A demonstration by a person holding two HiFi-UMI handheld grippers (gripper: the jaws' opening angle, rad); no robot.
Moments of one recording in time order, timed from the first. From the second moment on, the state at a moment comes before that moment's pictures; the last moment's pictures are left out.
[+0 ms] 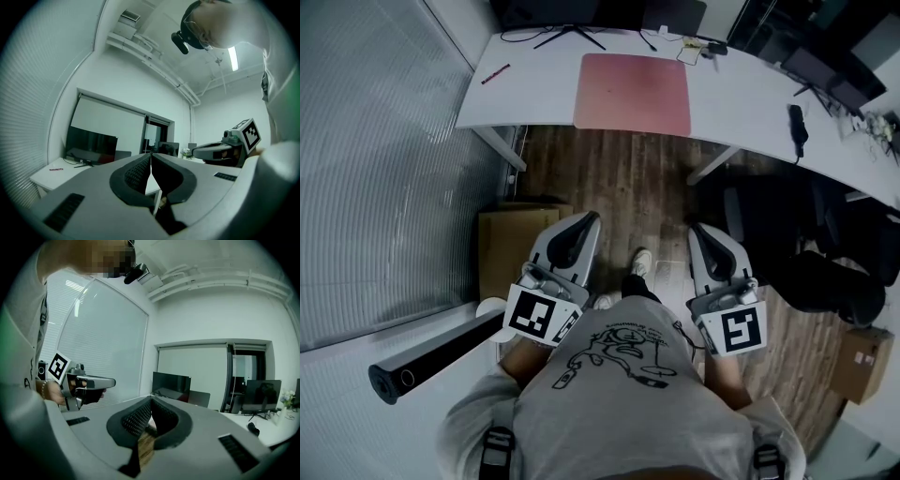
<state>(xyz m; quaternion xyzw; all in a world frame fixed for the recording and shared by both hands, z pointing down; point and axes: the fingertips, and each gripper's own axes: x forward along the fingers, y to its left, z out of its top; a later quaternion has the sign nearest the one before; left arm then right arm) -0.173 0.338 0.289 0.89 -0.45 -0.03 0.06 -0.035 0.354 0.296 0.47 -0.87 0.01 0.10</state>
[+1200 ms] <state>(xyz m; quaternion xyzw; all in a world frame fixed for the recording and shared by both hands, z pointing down) -0.043 0.196 0.290 0.89 -0.46 -0.01 0.05 0.090 0.209 0.289 0.47 -0.88 0.02 0.05</state>
